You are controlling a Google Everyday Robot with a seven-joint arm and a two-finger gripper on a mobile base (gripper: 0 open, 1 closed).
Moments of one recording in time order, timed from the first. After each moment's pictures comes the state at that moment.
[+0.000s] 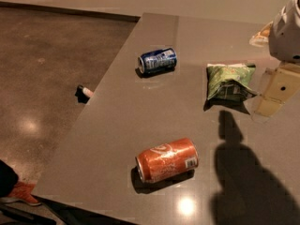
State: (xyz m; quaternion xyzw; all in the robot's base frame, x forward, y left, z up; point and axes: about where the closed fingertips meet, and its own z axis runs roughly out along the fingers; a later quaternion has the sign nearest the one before) arm 0.438 -0.215 0.981 -0.60 0.78 -0.04 0.17
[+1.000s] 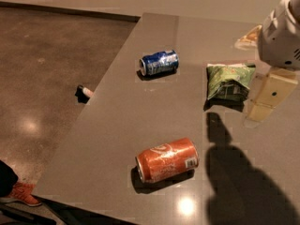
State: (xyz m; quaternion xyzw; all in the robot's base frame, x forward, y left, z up) arm 0.432 -0.191 0.977 -0.64 0.75 -0.02 0.18
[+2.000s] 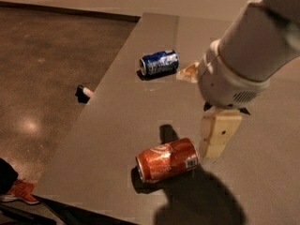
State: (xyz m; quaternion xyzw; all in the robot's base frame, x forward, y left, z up) arm 0.392 -0.094 0.933 -0.74 0.65 0.03 0.17
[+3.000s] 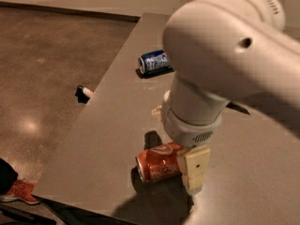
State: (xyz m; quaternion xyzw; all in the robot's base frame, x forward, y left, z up) arm 0.367 -0.060 0.860 -0.81 0.58 -0.01 0.08
